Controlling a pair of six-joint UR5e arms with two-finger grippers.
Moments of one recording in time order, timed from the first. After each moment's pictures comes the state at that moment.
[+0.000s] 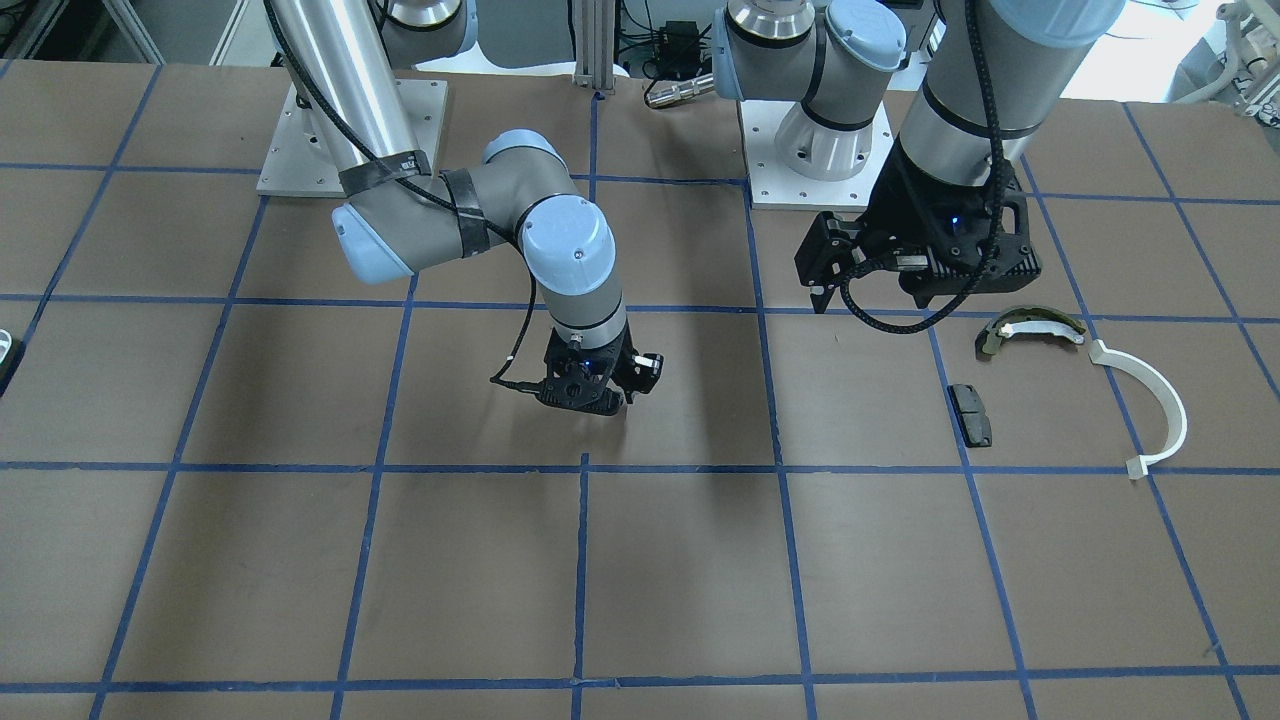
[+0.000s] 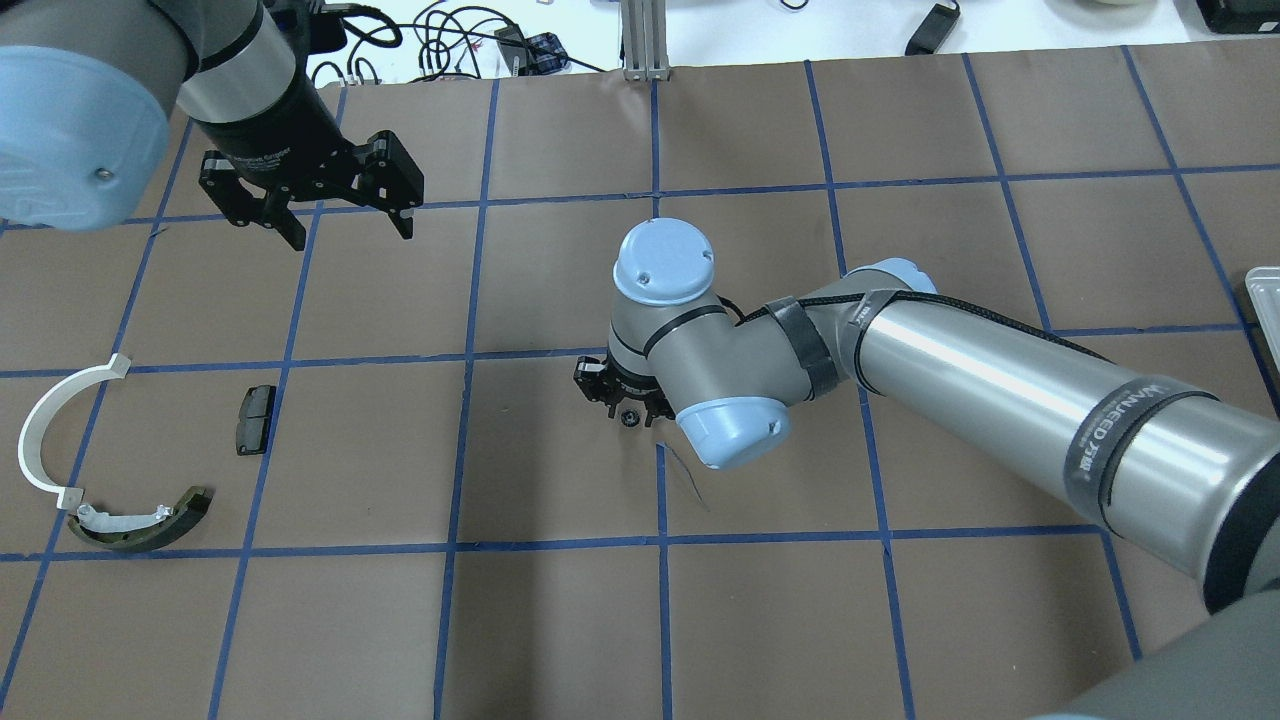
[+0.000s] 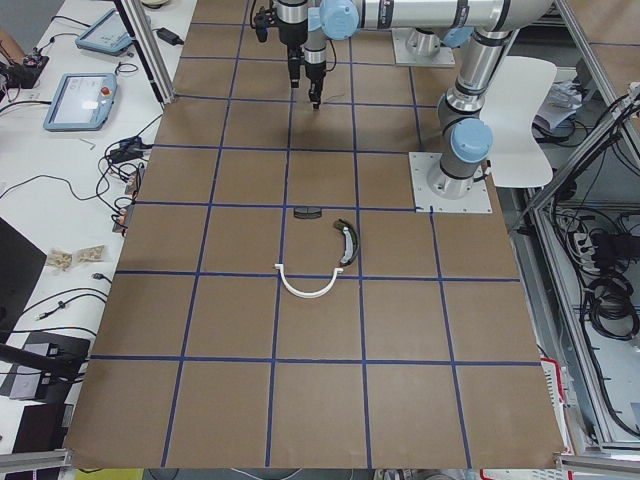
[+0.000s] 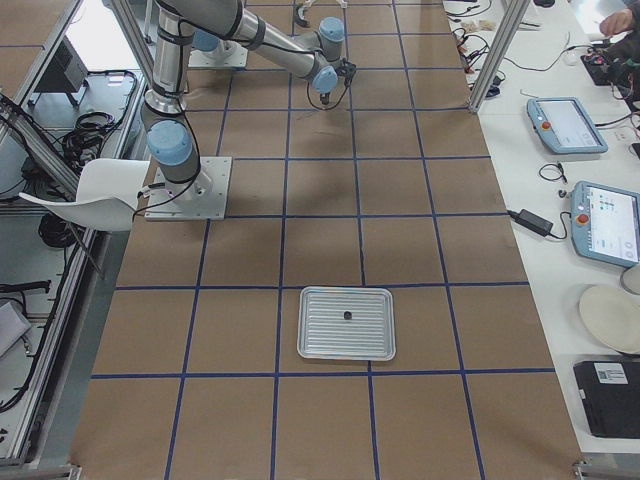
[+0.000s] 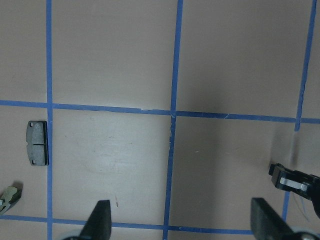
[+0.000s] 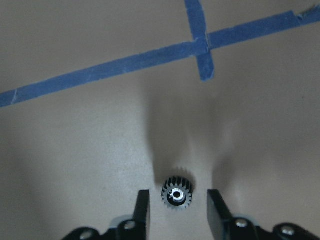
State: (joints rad) left arm -1.57 -1.62 -1.56 -1.50 1.58 -0.07; right arm 2.00 -1.12 1.85 -2.35 -1.42 0.67
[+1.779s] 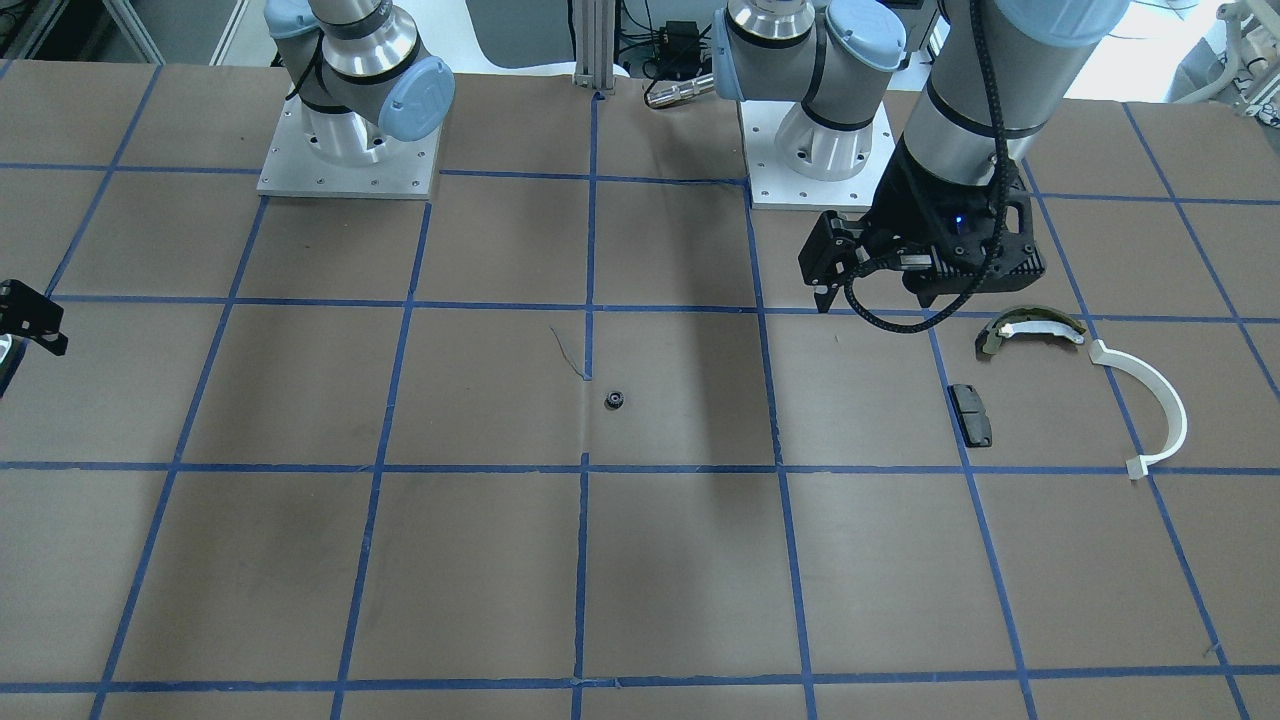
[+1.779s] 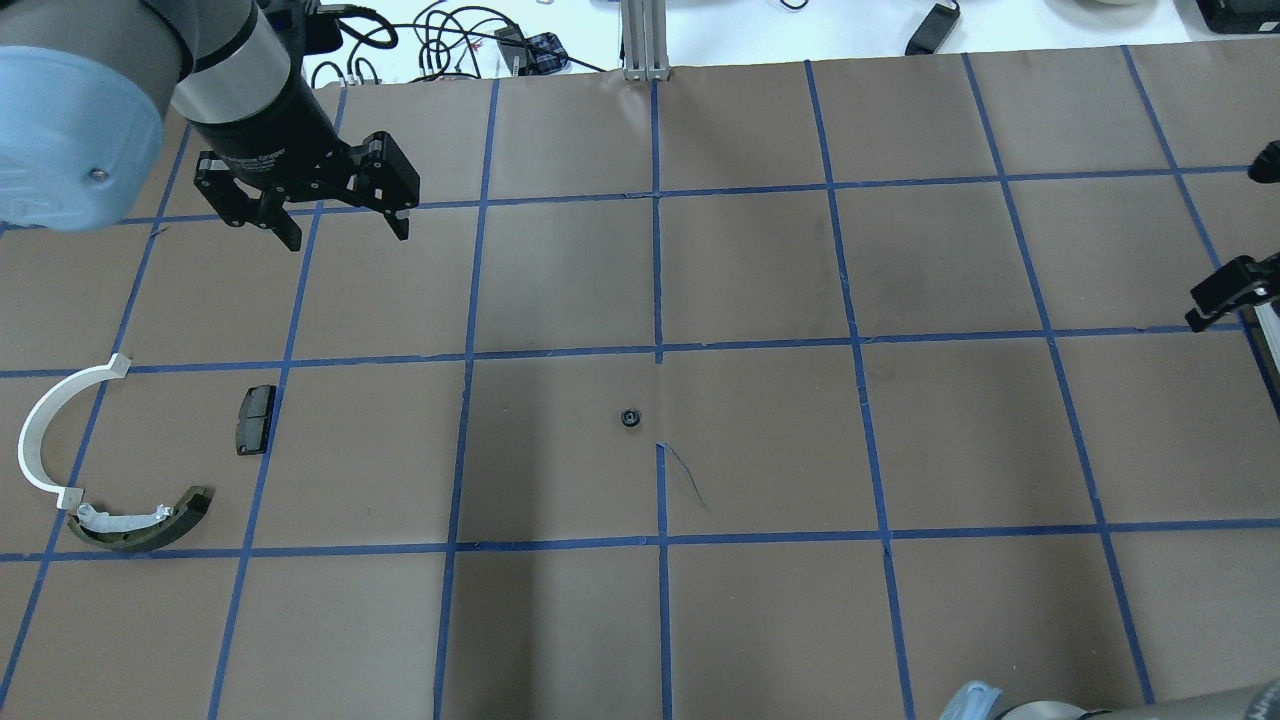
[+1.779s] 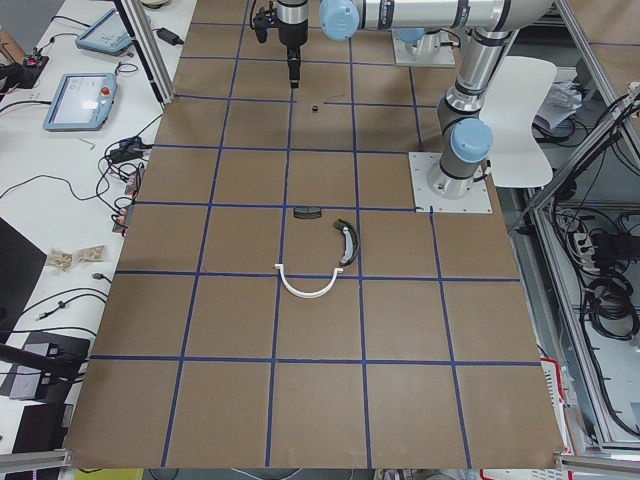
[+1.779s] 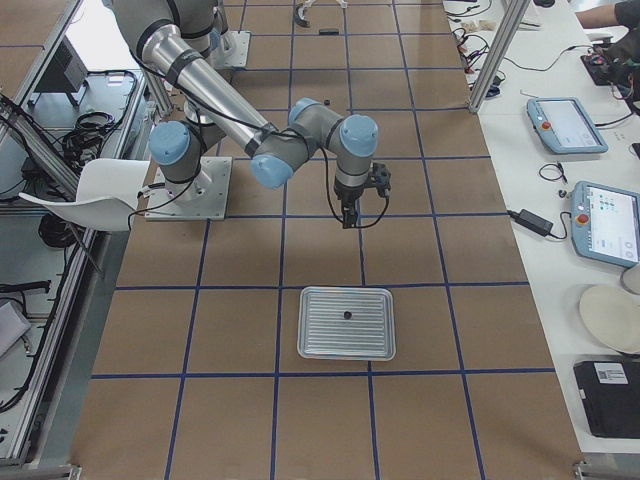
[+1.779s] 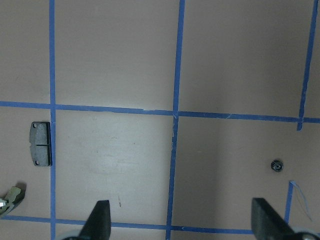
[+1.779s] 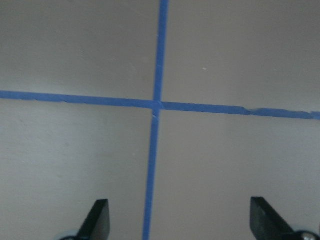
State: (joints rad) left arm -1.56 -1.62 -1.57 -1.50 1.58 -0.06; right arm 0.86 -1.38 1.83 -1.99 -1.57 -0.84
